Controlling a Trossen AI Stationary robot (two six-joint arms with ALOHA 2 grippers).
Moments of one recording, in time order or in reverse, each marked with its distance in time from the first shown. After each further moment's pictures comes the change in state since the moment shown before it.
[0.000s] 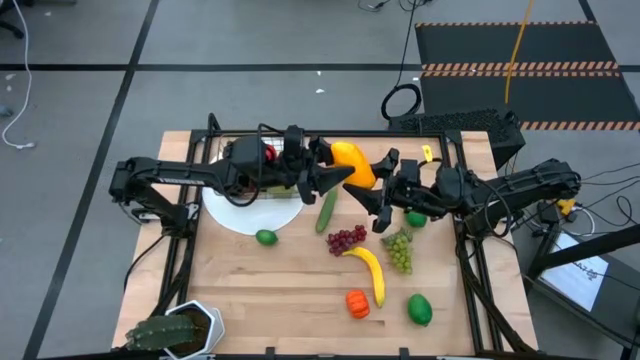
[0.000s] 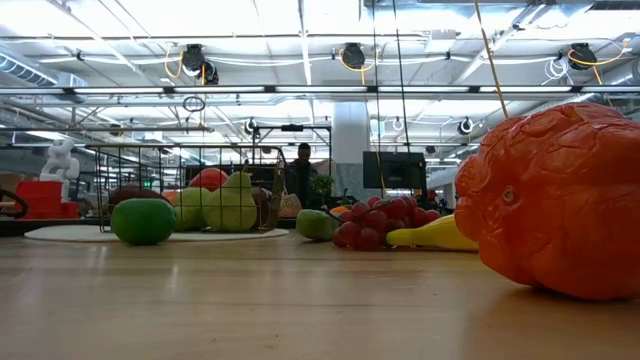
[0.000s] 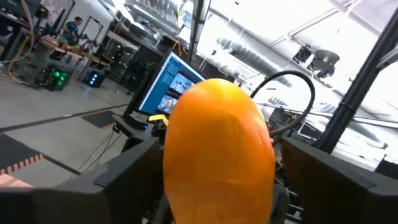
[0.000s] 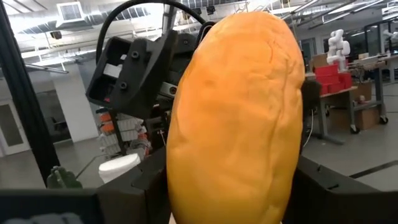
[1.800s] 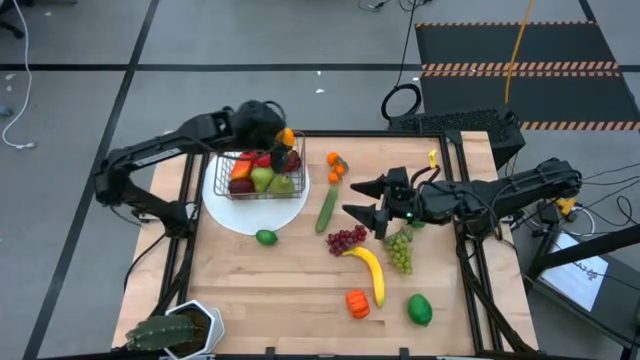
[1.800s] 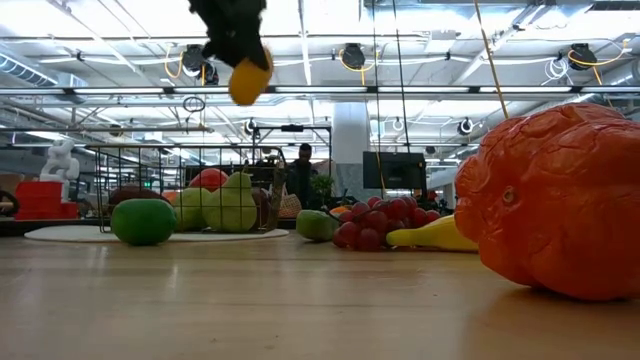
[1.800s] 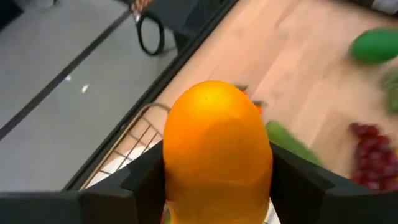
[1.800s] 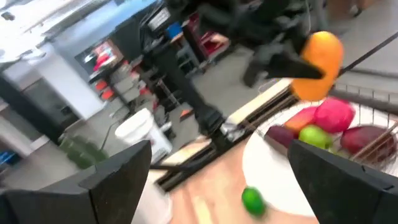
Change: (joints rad) left arm 0.400 -0.138 0.000 -1.264 -0.137 0.409; right arm 0.043 -0.035 0.000 -0.406 0.005 0.492
